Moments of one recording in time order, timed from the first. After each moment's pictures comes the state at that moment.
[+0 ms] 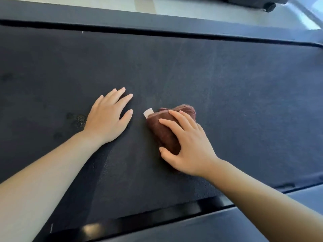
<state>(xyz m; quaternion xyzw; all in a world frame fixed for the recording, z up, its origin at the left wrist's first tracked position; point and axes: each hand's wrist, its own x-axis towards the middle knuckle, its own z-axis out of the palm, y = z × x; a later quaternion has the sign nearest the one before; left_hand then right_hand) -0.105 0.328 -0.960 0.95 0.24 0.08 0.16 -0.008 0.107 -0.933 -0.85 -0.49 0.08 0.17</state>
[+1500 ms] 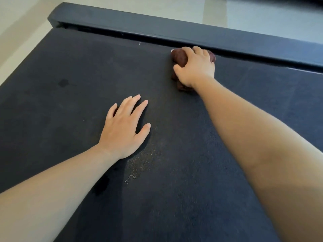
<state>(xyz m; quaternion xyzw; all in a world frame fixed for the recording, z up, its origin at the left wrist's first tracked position) -0.100 0.370 -0.957 0.91 0.39 0.05 0.11 0.155 0.401 -0.930 -0.86 -0.47 0.07 0.16</state>
